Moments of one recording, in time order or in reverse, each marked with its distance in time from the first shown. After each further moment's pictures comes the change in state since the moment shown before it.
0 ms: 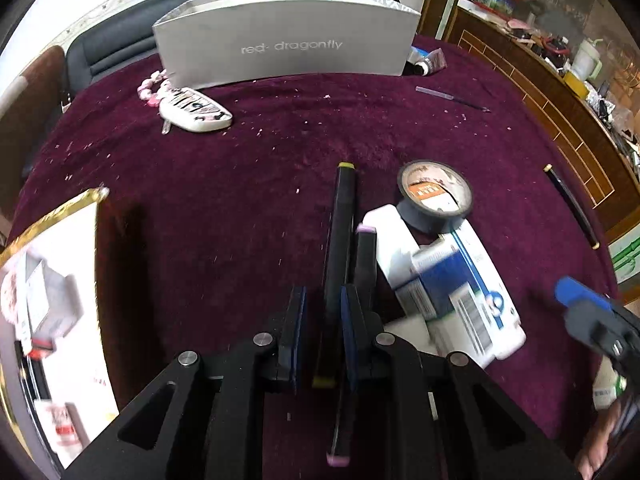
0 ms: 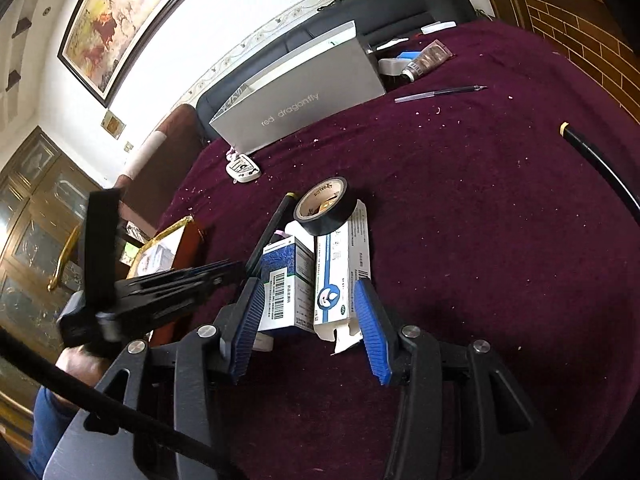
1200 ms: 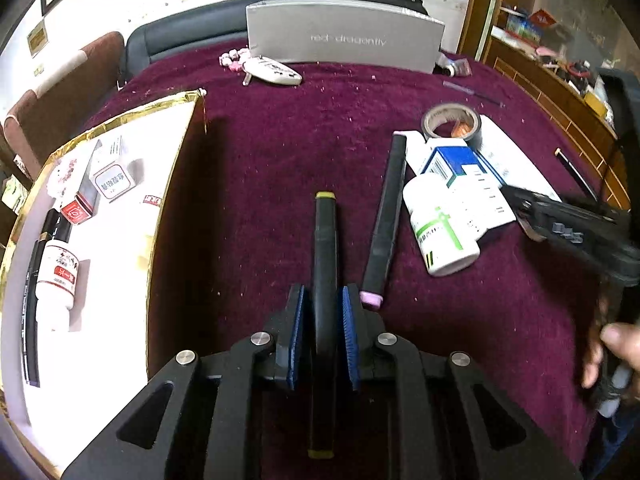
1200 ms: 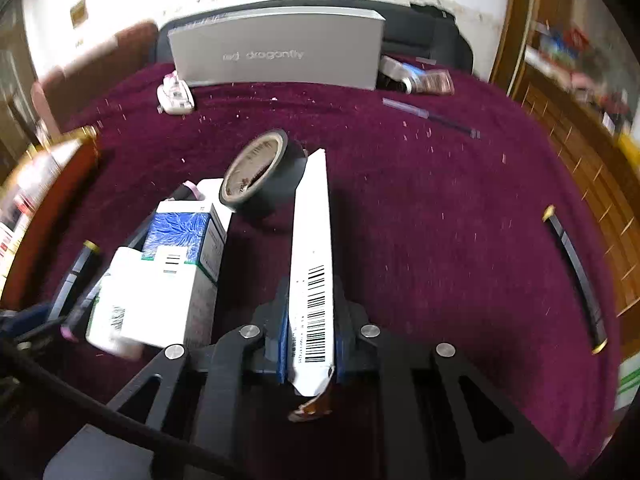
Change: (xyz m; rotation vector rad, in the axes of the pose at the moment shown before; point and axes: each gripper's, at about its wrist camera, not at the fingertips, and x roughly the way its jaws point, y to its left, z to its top) left arm -0.036 0.011 -0.111 -0.126 -0.123 0.122; right arm 0.064 0.010 -0.002 -0.328 0.073 -0.400
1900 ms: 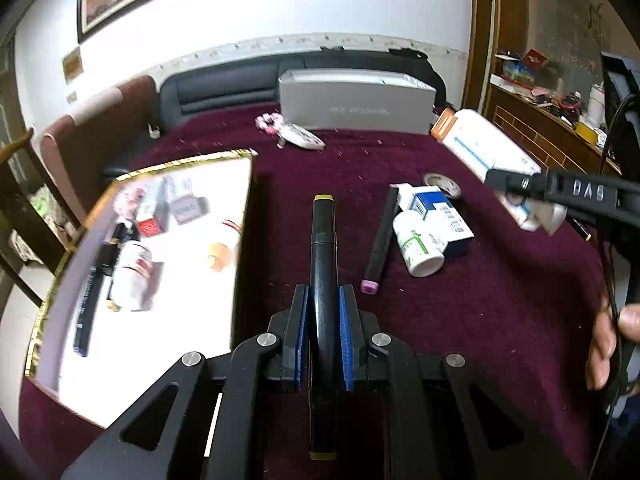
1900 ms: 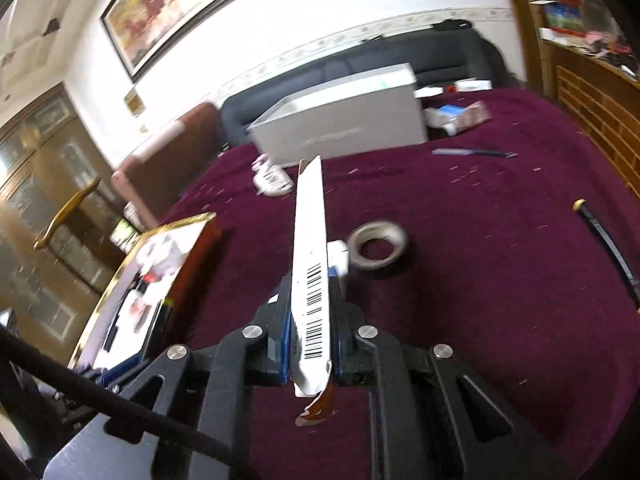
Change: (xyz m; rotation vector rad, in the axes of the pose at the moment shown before) left arm -0.078 -0.001 -0.033 -0.015 -0.231 0.080; right arm -0.074 0.014 -0.001 0.116 -0.196 0.347
